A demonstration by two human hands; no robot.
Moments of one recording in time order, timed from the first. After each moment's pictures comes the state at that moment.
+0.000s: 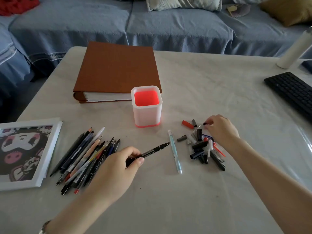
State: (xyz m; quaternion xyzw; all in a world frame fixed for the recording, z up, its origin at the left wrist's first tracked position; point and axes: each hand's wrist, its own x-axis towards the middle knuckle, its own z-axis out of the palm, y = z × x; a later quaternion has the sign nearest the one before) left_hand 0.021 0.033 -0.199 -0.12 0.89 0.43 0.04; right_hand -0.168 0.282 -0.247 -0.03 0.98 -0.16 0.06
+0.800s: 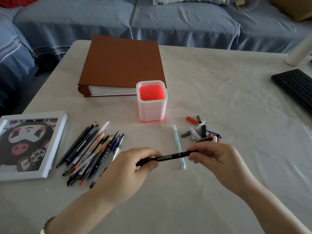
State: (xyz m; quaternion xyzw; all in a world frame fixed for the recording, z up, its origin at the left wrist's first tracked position) left_hand 0.028 0.043 -0.185 -0.01 0.87 0.49 0.04; right_hand -0.038 0.248 -0.179 -0.14 0.83 -0.52 0.15
